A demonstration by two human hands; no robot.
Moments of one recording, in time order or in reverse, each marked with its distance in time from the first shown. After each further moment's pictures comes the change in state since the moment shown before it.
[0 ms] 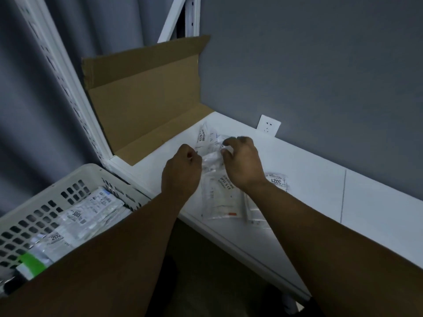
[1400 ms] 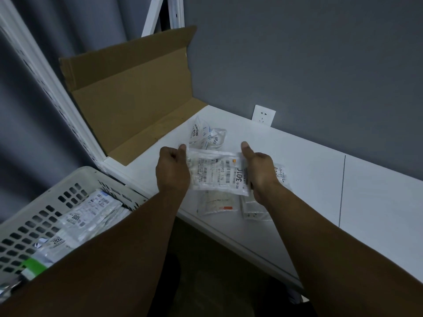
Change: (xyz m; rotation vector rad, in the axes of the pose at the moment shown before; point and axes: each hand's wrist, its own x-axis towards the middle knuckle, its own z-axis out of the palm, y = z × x) left_hand 0.001 -0.005 0.025 -0.221 0.162 -0.208; right_hand -0.022 0.046 -0.014 0.865 -0.001 0.675
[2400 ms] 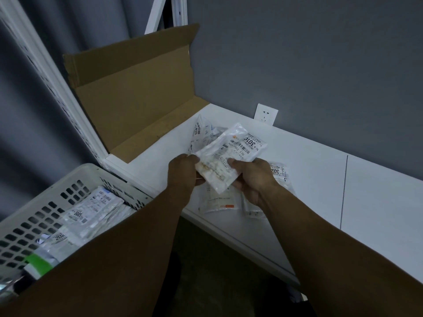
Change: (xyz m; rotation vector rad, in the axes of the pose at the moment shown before) left_hand 0.000 0.002 0.009 -0.413 -0.300 -0.468; right_hand -0.013 0.006 0.007 0.343 -0.163 0.145
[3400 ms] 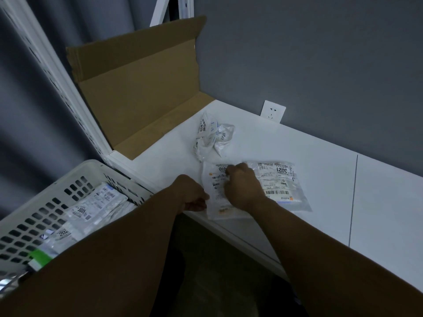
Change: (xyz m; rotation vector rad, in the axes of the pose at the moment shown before) left_hand 0.015 -0.031 -0.028 0.566 -0.207 -0.321; right_hand 0.012 0.038 0.006 -1.531 -0.071 -0.441
